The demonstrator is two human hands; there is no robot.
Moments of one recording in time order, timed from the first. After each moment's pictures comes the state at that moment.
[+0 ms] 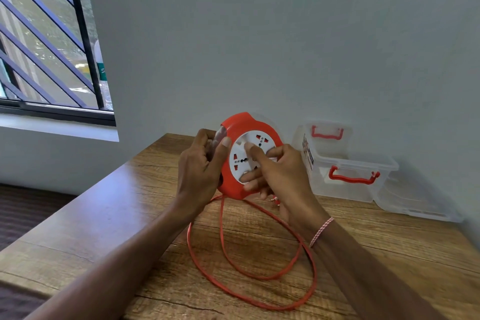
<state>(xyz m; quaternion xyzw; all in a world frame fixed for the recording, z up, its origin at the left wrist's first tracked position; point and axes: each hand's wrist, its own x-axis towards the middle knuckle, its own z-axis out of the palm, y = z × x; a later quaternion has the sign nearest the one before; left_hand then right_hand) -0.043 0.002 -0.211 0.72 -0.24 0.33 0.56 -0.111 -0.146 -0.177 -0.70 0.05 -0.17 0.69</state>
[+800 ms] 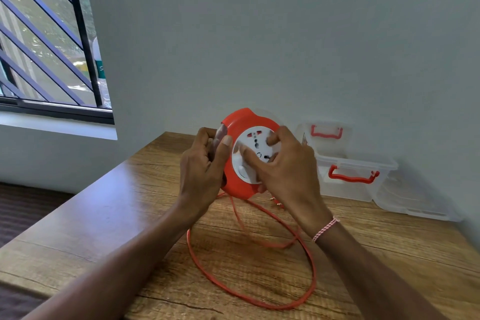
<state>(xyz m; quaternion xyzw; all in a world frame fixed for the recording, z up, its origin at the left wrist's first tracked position) -0.049 -0.003 -0.213 0.71 -0.23 0.33 0.58 -0.113 -0.157 -0.173 -0.86 -0.01 -0.37 0.36</state>
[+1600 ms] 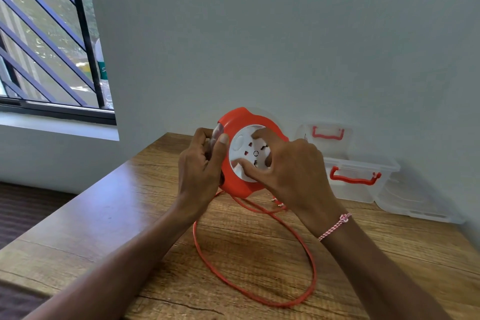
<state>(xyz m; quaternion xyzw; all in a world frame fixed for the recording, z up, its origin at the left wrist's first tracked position) -0.050 -0.003 -0.210 0.70 -0.21 0.33 0.59 -0.115 -0.165 -0.168 -0.89 -0.11 -0.44 0.09</state>
